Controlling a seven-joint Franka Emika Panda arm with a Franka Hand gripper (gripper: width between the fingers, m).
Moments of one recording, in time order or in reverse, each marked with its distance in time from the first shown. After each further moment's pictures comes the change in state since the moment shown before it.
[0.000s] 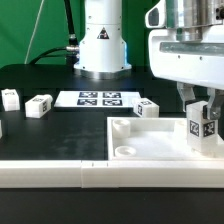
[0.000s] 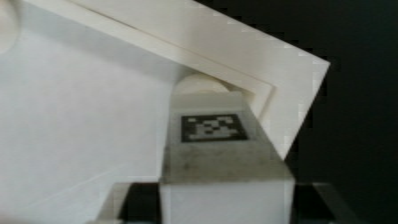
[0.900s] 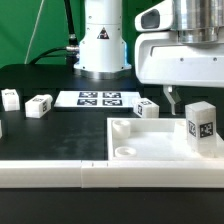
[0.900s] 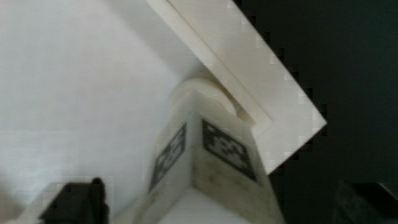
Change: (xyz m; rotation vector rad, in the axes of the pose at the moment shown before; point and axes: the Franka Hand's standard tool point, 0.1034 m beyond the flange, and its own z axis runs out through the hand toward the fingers) arm -0.002 -0.003 0.003 -0.015 -0.018 -0.772
